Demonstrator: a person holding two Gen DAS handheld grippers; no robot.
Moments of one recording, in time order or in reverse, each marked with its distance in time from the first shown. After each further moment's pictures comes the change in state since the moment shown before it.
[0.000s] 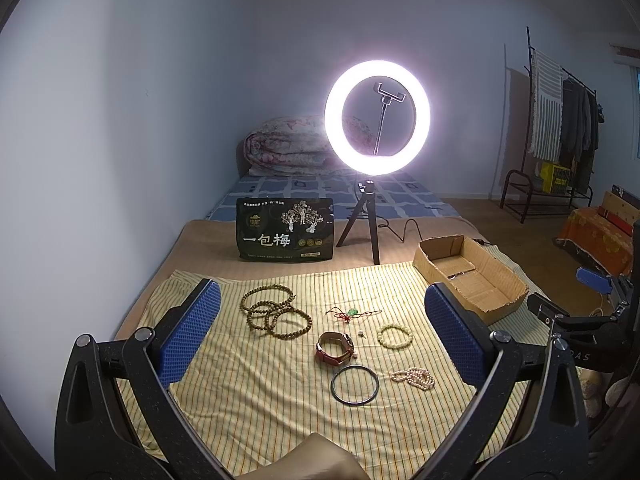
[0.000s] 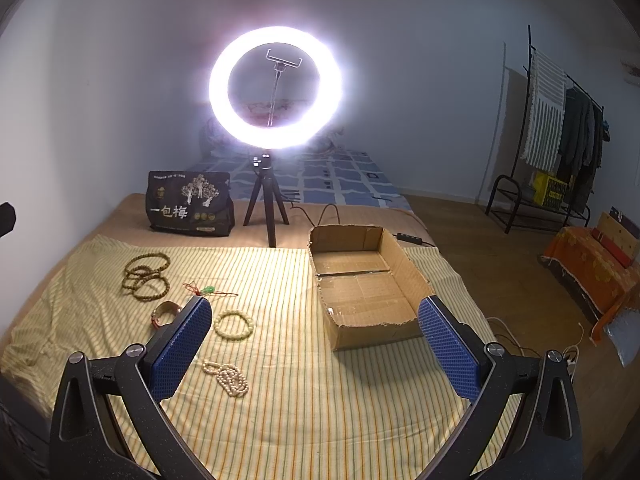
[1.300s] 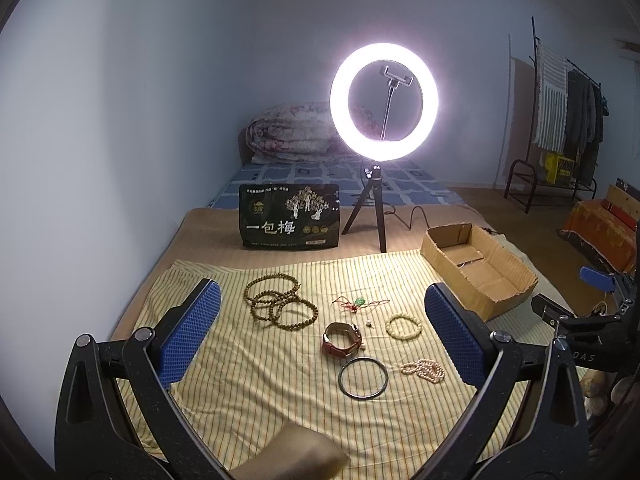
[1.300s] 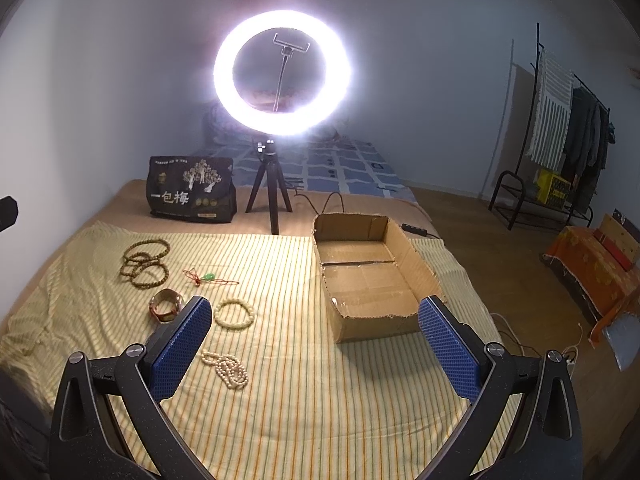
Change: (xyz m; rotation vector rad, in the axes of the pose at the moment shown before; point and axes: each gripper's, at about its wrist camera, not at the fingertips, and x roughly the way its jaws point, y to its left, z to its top) left arm 0.021 0.008 -0.011 0.003 0.052 0.010; right arm 0.013 0.006 -0.002 -0.026 0.057 0.012
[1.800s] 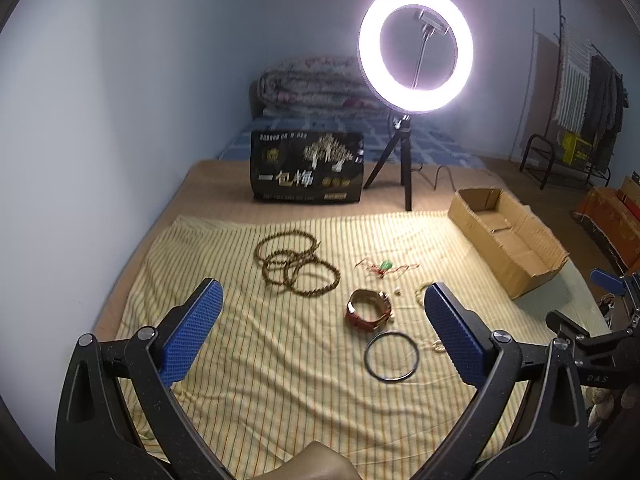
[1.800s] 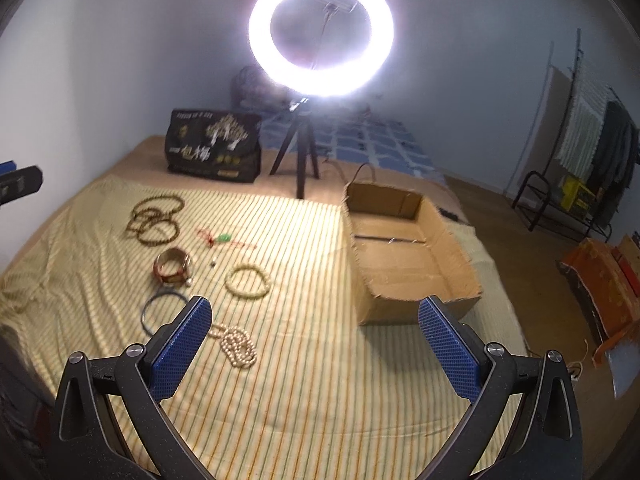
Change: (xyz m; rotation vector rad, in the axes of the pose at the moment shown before) left arm 0.065 0.030 -0.021 -0.035 0.176 0.032; right arm 0.040 0.026 -0.021 -0.120 0.107 0.080
